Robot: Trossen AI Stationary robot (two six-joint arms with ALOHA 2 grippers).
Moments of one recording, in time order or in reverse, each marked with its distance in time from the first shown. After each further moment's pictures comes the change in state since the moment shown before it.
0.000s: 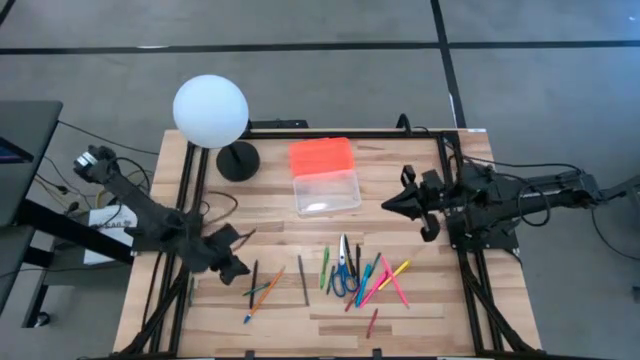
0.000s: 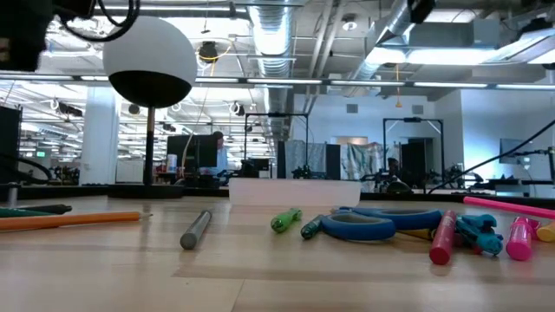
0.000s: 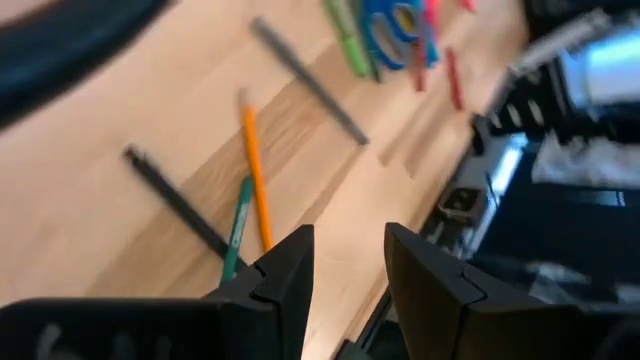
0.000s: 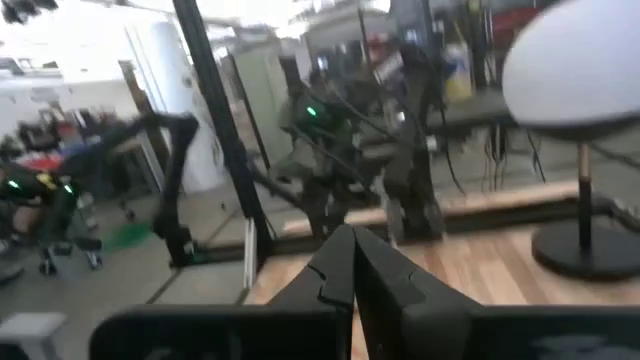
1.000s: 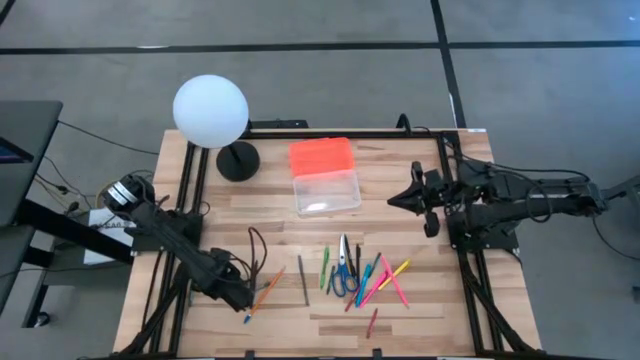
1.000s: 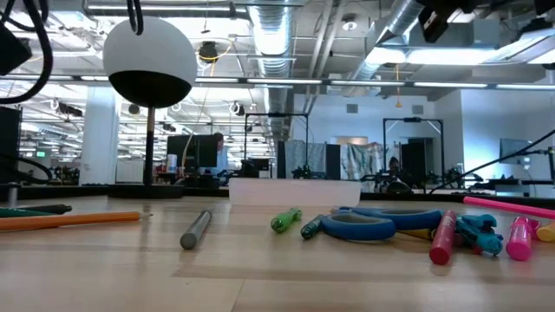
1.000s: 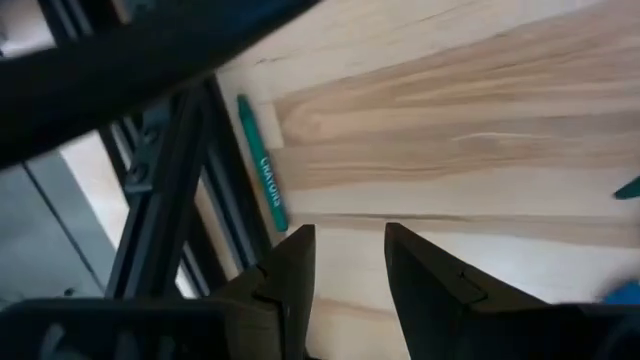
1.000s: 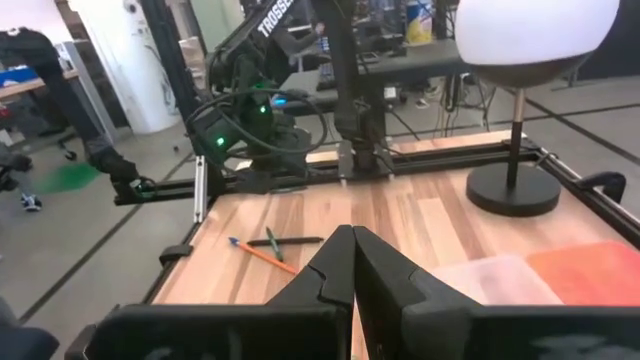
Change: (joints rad) left arm -0.031 0.630 0.350 -0.698 0.590 -0.527; right arm -0.081 -0.094 0.000 -0.264 -0.006 -0.096
